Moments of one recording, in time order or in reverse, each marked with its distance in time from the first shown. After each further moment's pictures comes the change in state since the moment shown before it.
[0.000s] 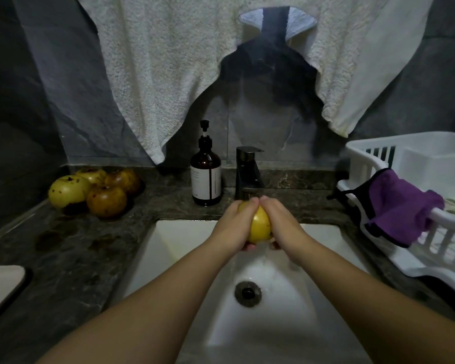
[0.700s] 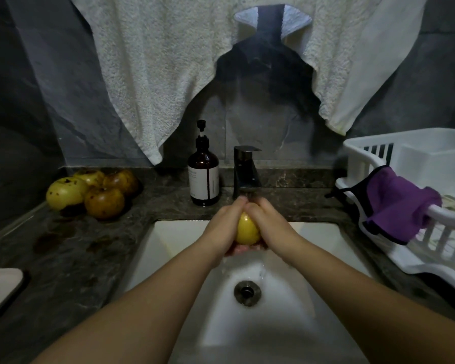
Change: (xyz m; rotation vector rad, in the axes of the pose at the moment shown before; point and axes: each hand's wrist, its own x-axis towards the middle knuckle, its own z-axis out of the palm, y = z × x) left_hand -0.003 -0.006 -0.010 -0.085 0.014 -0.150; right_hand 0.000 0.001 0.009 -0.067 -0.115 -0.073
